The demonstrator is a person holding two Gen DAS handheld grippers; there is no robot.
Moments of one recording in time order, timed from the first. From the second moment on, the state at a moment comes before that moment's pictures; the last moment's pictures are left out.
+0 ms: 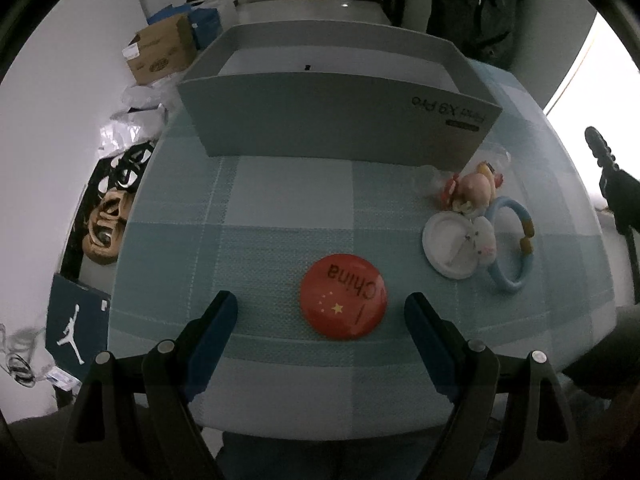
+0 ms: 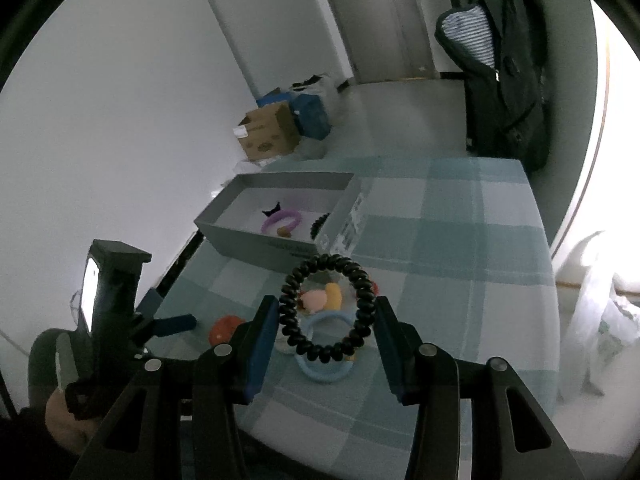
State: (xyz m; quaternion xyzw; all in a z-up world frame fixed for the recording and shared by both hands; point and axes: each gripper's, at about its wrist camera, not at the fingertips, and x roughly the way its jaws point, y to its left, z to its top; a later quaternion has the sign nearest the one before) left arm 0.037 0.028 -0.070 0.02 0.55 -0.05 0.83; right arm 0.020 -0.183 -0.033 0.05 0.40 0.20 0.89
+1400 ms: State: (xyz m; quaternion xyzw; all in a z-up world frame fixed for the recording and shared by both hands) left arm 0.100 0.055 -0.001 -0.09 0.50 -0.13 0.85; right arm 0.098 -0.149 -0.011 0.12 0.40 0.23 0.88
